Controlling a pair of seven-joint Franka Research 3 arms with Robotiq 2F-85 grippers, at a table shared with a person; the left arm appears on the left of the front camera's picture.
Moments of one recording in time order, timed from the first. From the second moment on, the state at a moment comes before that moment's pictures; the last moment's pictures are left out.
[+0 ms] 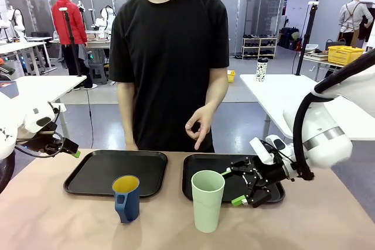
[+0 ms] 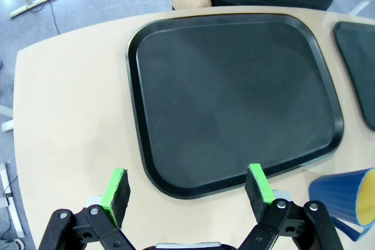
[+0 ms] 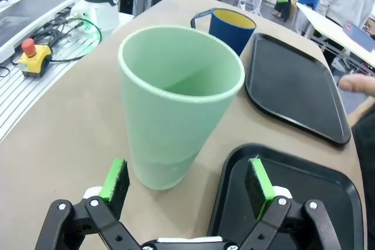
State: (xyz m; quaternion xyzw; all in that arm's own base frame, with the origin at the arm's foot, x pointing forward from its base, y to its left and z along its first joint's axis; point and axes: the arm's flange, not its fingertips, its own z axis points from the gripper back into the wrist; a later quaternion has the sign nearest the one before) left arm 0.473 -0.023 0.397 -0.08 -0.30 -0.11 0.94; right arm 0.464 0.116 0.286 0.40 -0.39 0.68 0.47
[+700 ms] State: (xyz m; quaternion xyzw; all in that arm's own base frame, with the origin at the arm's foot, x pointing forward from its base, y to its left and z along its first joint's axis) left arm 0.473 -0.023 0.397 -0.08 -0.30 -0.11 0.94; right arm 0.472 0.138 0.269 0.44 -0.36 0.70 0.43
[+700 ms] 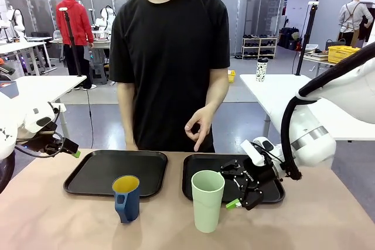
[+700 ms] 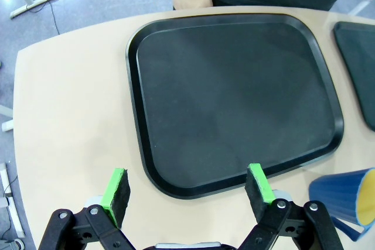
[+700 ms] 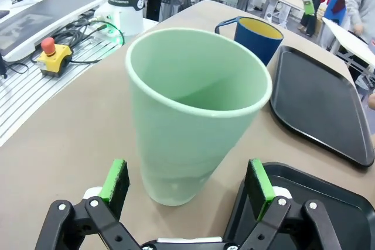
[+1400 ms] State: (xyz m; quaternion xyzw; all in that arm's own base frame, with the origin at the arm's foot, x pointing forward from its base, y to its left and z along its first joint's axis) left arm 0.473 -0.023 0.397 -0.08 -0.30 -0.11 0.94; right arm 0.486 0.155 0.262 0.46 -0.35 0.70 0.41
